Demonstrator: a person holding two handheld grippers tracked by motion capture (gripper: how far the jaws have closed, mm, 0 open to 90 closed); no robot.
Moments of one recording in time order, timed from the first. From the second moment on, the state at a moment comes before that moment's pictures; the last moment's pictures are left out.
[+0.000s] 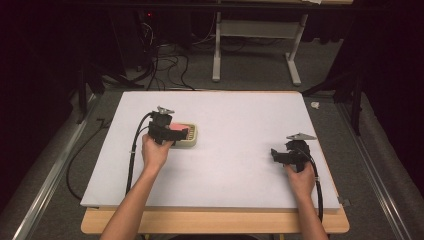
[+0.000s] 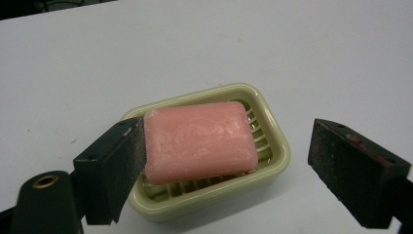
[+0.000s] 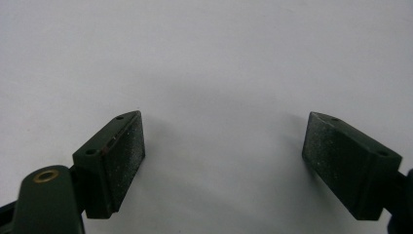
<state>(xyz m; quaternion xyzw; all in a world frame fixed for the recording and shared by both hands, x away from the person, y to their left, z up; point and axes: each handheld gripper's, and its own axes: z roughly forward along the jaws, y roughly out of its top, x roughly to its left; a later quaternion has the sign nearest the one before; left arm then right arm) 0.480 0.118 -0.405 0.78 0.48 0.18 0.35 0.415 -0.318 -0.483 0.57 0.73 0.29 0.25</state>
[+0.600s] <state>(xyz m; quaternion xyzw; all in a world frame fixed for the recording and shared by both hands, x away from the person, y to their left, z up) 0.465 0.126 -0.401 0.78 0.48 0.18 0.36 0.415 -0.318 -0.483 0.57 0.73 0.29 0.25</state>
